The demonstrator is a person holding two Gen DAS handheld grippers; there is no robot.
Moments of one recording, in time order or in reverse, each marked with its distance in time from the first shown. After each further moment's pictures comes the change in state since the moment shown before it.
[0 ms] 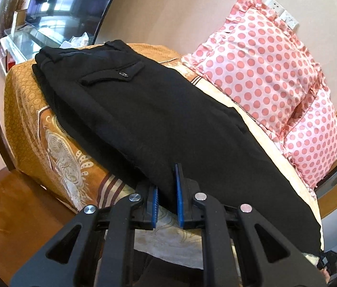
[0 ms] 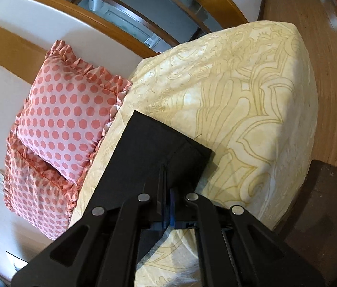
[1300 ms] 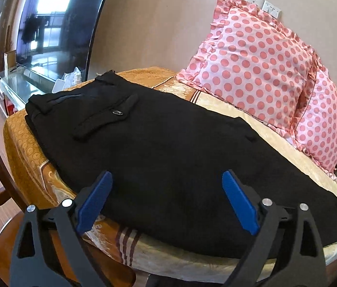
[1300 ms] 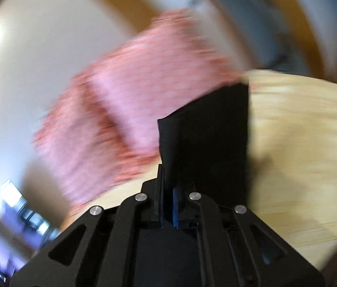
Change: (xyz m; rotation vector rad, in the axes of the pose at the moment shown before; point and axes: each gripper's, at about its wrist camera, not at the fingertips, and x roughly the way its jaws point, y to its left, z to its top) left arm 0.010 -0.004 0.014 0.196 -0.116 0.073; right arm 0.019 0.217 -0.099 -0.471 0.051 0.449
